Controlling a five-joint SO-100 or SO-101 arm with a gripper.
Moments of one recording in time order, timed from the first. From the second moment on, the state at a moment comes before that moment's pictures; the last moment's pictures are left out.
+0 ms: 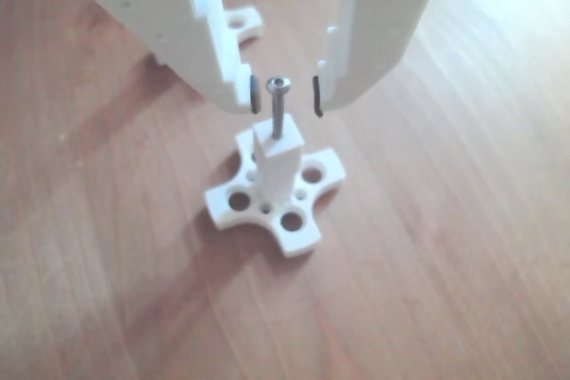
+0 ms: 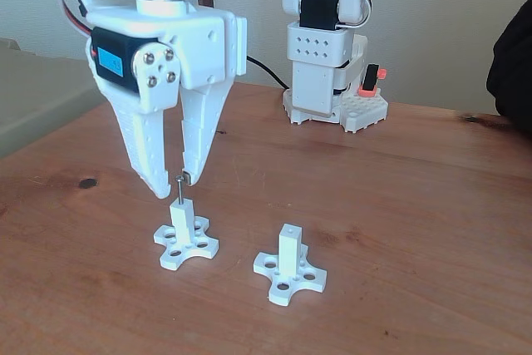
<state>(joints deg) 8.4 88.5 94.7 73.2 5.7</state>
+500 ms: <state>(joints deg) 8.4 86.9 94.6 73.2 5.7</state>
